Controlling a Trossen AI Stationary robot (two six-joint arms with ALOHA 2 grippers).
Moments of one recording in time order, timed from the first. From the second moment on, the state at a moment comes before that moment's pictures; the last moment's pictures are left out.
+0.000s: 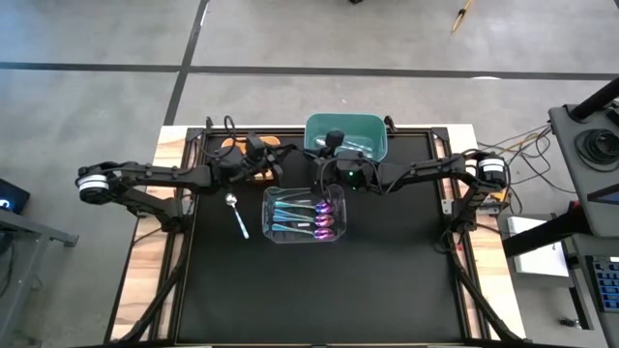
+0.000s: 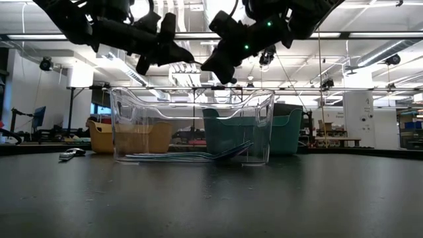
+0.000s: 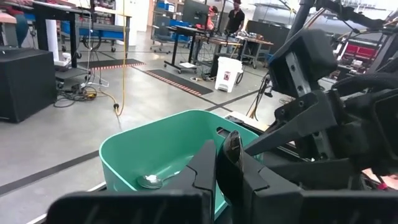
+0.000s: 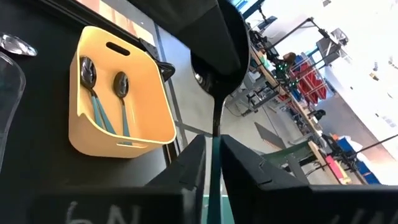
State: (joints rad) left arm 0.28 1.27 0.60 0.65 -0.30 -0.22; right arm -0.15 1.72 1.09 0.44 0.45 -0.72
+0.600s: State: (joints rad) left arm 0.34 1.11 0.60 0.32 -0.48 -0.25; right arm -0.16 1.68 1.09 0.45 0.59 -0.66
